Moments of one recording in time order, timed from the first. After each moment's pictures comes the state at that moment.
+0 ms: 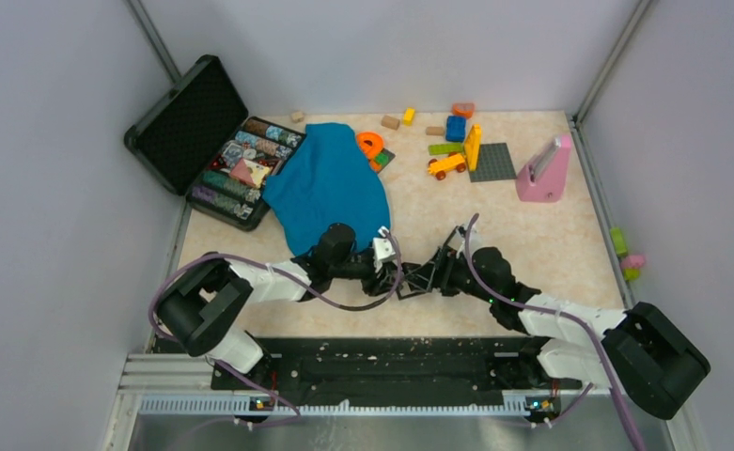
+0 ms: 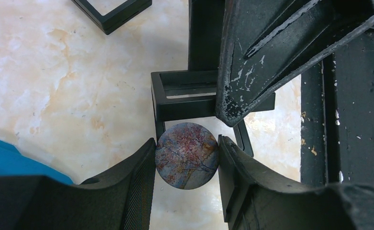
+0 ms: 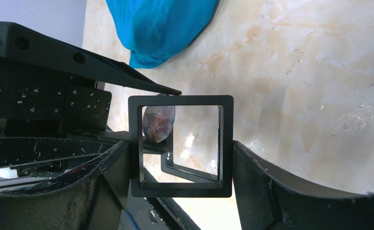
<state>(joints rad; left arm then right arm) -0.75 1.52 0.56 0.49 0.64 0.21 0.69 1.10 0.22 0.48 -0.22 0.88</state>
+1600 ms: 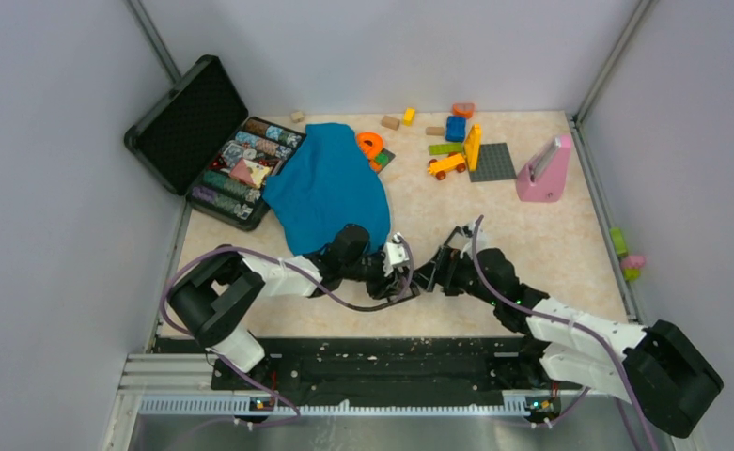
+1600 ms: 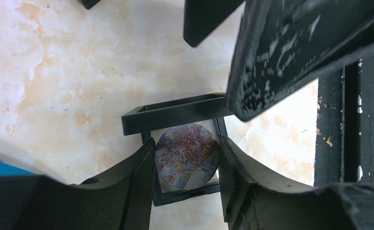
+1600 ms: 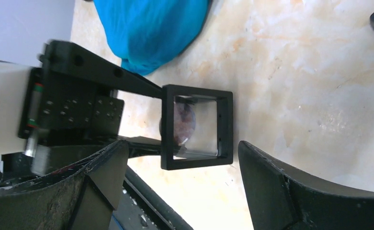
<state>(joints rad) -0.79 1.60 0.64 0.36 0.58 0.28 0.71 1.01 0.24 0.34 -0.13 0.82</state>
